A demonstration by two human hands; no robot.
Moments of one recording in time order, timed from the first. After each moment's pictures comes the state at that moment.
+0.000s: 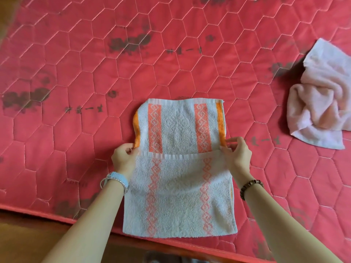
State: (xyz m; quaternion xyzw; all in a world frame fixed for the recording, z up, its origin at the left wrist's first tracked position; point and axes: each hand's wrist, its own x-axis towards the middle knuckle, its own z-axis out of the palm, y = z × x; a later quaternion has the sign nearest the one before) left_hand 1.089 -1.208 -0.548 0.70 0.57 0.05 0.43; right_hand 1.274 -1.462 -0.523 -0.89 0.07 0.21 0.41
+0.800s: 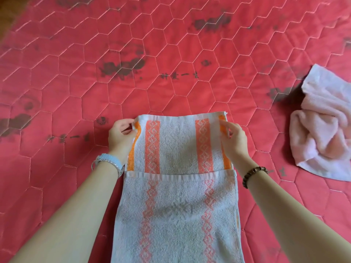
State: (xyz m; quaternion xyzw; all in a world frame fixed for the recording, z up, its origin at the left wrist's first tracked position) left_hand 1.220 -1.134 -0.550 0.66 0.50 0.16 0.54; right_hand 1.387 -1.394 -0.536 -0.91 -0.09 0.14 0.37
